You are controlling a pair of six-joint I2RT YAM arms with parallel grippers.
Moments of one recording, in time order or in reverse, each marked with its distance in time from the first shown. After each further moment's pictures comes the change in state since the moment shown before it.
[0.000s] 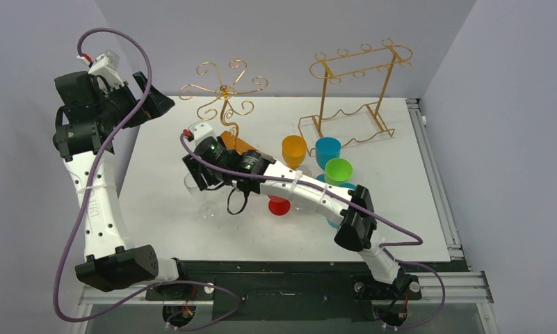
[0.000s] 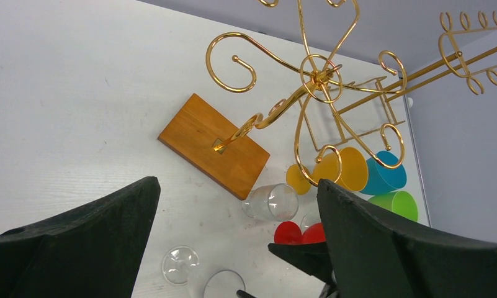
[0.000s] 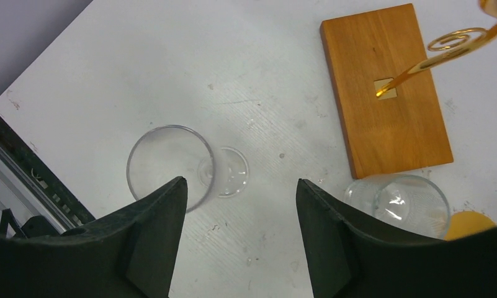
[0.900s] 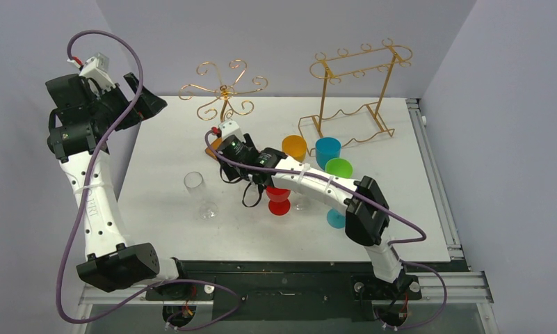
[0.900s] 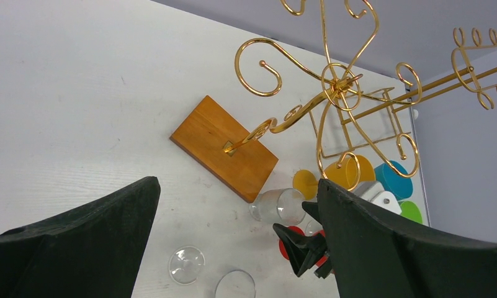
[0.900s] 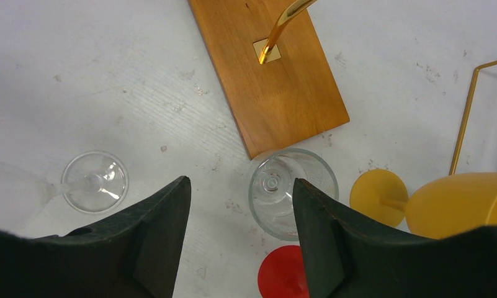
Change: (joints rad) left arm 0.065 0.003 -0.014 0.007 0.016 -0.001; right arm -0.121 -0.122 -0.339 0.116 0.142 -0.049
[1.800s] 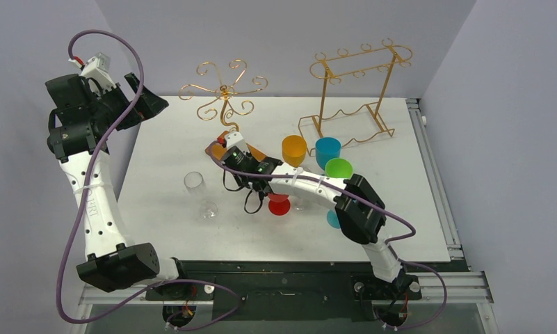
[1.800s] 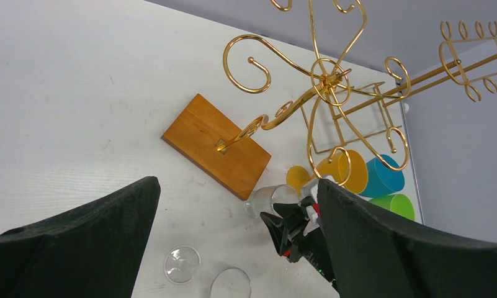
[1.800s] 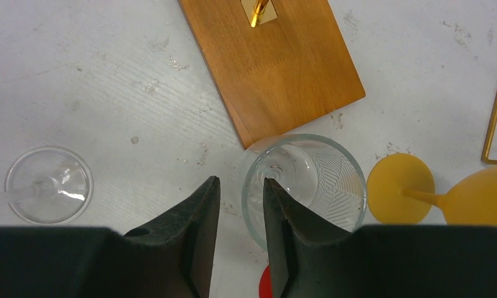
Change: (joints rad) left arm 0.004 0.000 0.000 -0.001 0.040 0.000; right arm -0.011 0.035 -0.142 0.106 0.028 0.036
